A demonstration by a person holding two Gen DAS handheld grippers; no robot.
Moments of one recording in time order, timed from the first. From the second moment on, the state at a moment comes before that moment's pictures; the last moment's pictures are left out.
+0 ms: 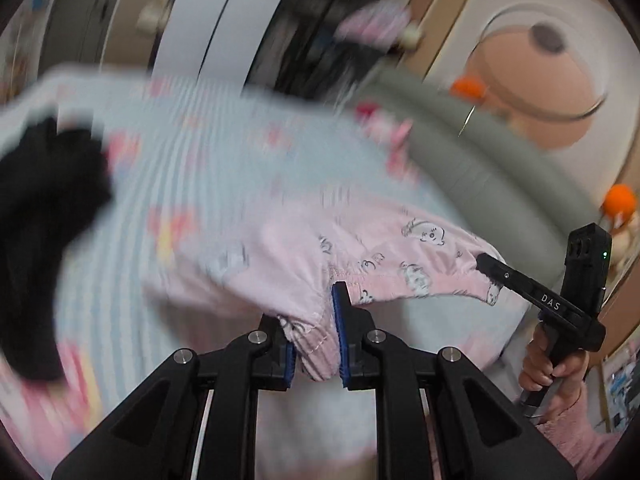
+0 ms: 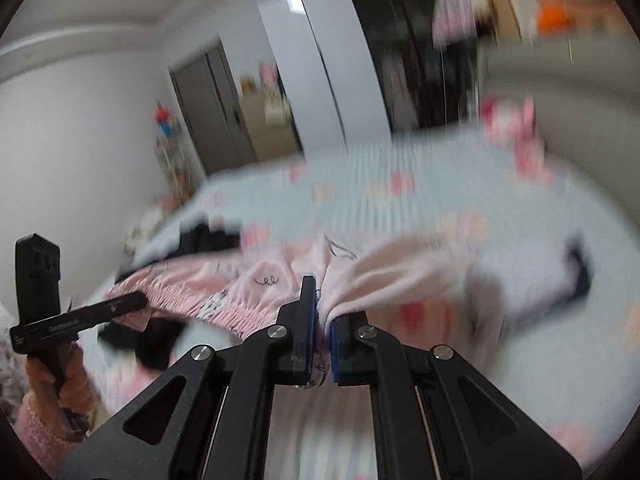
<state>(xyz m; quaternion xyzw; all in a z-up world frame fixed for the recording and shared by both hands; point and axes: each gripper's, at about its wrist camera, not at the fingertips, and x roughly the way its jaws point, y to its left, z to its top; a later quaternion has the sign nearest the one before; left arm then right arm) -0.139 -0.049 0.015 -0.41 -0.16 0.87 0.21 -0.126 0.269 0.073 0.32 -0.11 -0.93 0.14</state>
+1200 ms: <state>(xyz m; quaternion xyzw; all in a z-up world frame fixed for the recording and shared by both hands) -0.101 -0.065 -0.128 -0.52 -0.25 0.80 0.18 -0.073 0.306 -0.107 0.49 -0.18 -0.84 0.11</state>
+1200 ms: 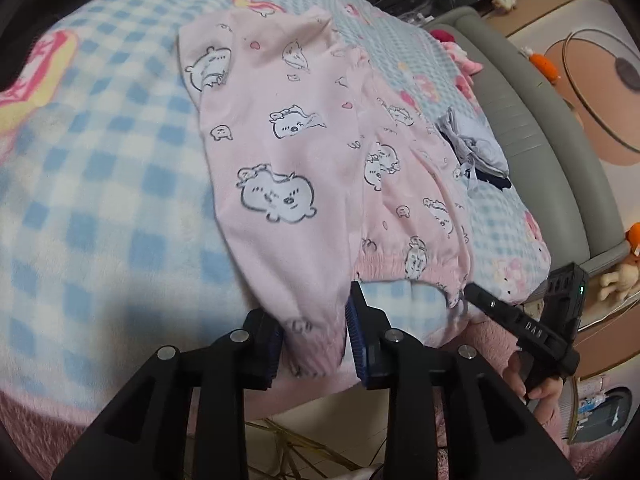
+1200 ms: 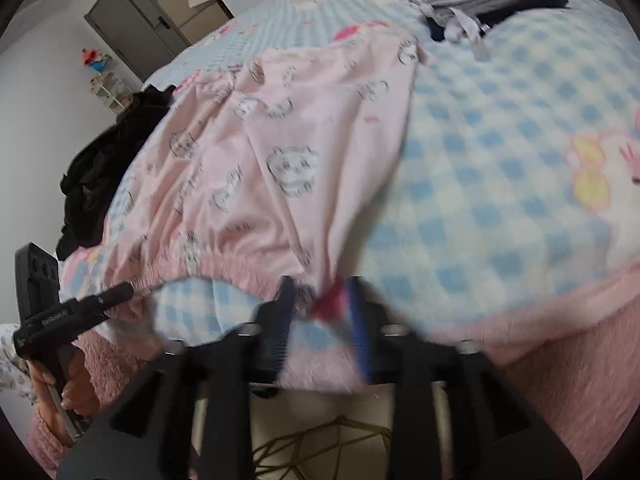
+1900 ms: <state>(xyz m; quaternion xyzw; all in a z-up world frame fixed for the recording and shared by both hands) -0.065 -0.097 -0.120 -0.49 -0.31 0.79 0.19 -0.074 0.309 -0.097 0.50 -0.17 -0.84 0.12</state>
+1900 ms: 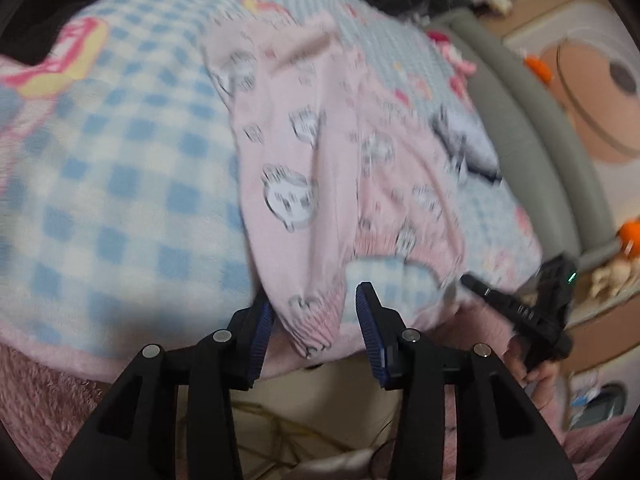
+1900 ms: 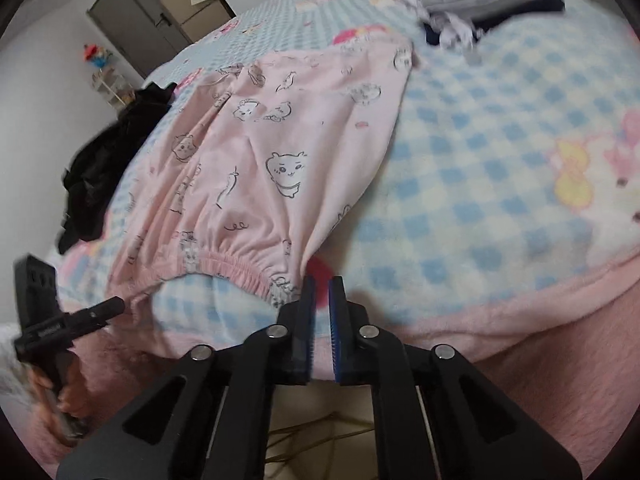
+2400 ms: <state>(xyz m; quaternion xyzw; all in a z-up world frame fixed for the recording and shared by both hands) -0.067 -0.077 -0.109 -0.48 -0.25 0.82 0.17 -0.074 0.288 -0.077 0.46 -0.17 -0.86 0.13</state>
